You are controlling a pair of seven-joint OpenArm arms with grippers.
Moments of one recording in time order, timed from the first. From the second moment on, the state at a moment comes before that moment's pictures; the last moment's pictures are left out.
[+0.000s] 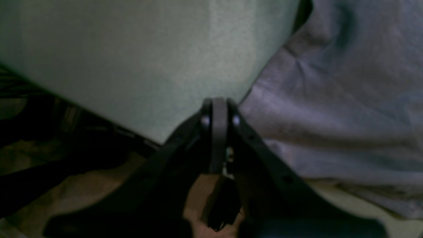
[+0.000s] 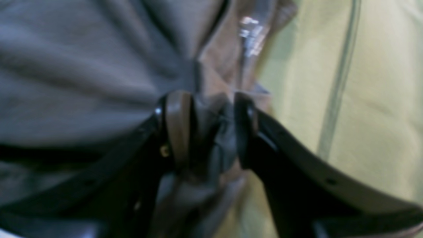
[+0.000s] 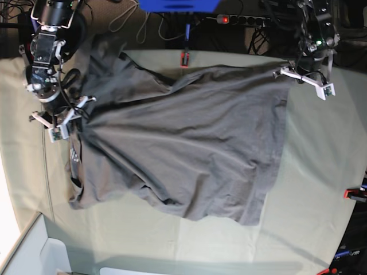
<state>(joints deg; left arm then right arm) 23.3 -2.2 -23.1 94.3 -13.7 -0.4 36.9 -5.7 5.8 26.7 73.9 -18.1 33.0 -6.9</state>
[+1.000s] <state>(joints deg) 23.2 -2.2 -23.0 94.3 -13.7 -0.4 36.9 -2.0 6.5 43.1 74.1 -18.2 33.3 -7.0</state>
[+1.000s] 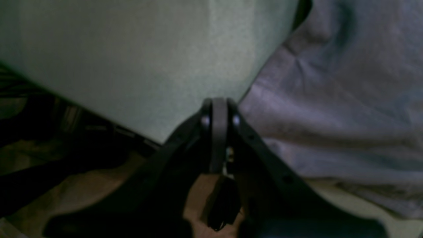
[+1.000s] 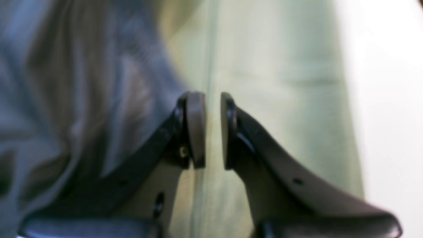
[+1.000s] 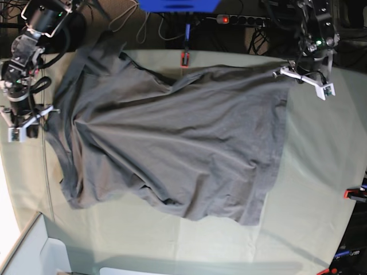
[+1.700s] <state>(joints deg) 23.6 -2.3 -23.1 94.7 -23.6 -0.4 37.7 -11.8 1.9 43.7 85.3 -18.0 33.6 -6.8</state>
